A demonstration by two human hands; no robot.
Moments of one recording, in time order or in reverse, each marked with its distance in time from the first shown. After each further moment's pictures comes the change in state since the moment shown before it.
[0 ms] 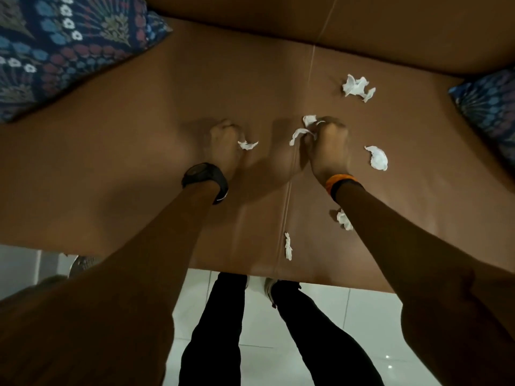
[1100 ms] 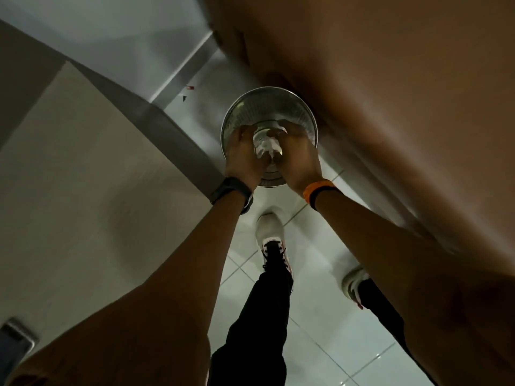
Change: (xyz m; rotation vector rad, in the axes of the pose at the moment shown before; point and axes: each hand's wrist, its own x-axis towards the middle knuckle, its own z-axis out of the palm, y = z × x) left_hand -0.317 -0.354 0.095 -0.578 0.353 -0.692; right_hand -0.306 -0.242 0.322 -0.039 -0.530 -0.737
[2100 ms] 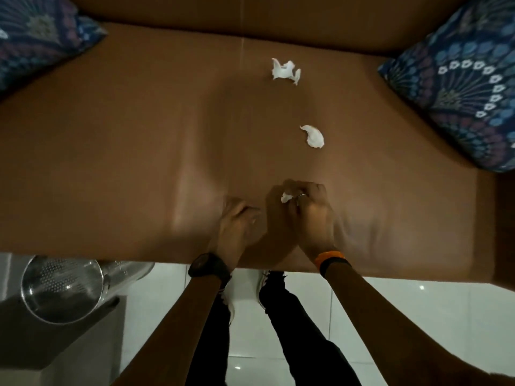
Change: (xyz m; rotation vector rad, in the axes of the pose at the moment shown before) left_hand -0.189 0.316 0.272 0.475 -0.545 0.827; right_hand -0.298 0.337 -0.258 0.098 0.640 0.646
